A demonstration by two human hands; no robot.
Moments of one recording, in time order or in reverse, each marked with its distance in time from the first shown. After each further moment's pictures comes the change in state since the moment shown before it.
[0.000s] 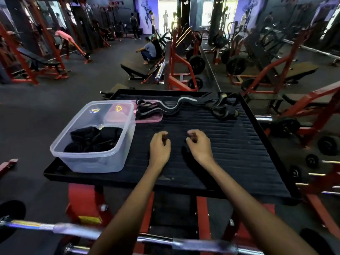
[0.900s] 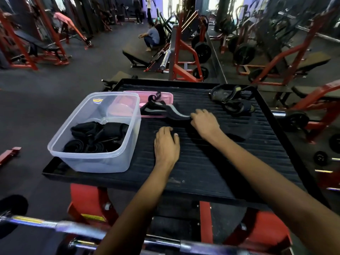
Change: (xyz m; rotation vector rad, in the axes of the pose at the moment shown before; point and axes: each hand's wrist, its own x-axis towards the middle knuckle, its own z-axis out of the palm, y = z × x) left_hand 0.018 -0.020 0.010 0.244 0.101 0.109; right_hand 0.101 -0.001 0.026 -1.105 -0.224 -0.375
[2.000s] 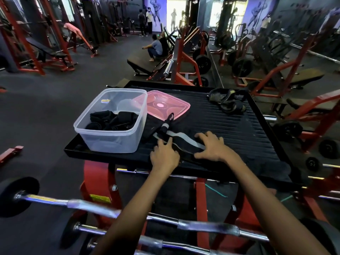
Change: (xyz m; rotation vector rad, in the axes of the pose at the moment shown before) left_hand -0.083 0.012 -0.061 0.289 -0.373 -0.155; right_hand -0.140 -0.006 -0.029 0.355 -0.333 0.030
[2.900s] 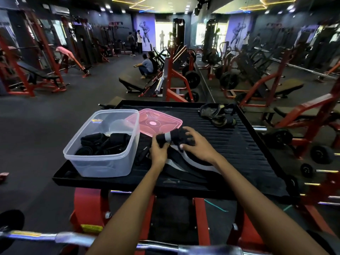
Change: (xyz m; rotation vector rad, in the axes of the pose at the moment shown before) left_hand 0.088 0.009 0.011 -1.026 0.214 0.043; right_hand 0.031 -0.020 -0.024 0.717 0.256 -0.145
